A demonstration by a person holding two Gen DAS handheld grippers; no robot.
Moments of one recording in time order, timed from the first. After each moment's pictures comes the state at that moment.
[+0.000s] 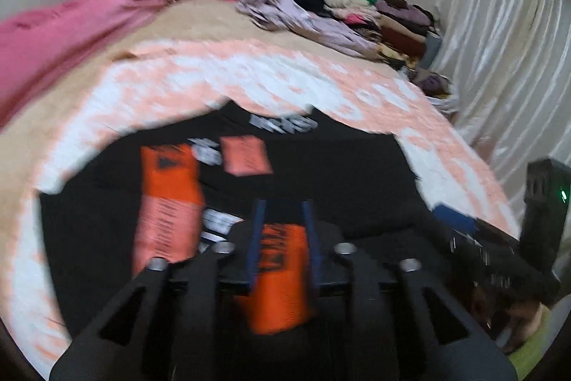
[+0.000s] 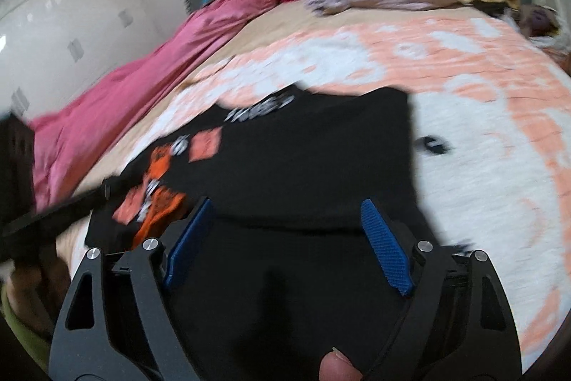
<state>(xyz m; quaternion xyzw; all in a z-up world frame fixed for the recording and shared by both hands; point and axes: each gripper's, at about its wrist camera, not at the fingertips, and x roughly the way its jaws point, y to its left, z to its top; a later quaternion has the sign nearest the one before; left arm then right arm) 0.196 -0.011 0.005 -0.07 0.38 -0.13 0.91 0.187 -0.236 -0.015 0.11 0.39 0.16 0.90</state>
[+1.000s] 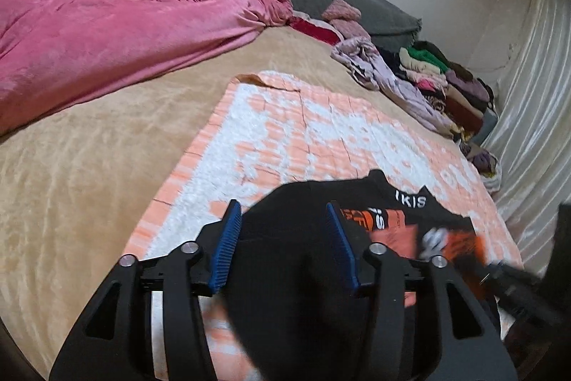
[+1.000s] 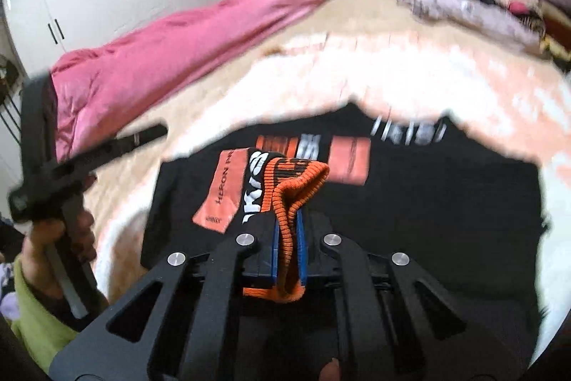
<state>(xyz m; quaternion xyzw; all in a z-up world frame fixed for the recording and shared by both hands) 0.205 0.151 0.012 -0.18 0.33 -0.01 0.93 0.222 -0.092 0.031 0.01 0.39 0.24 0.89</state>
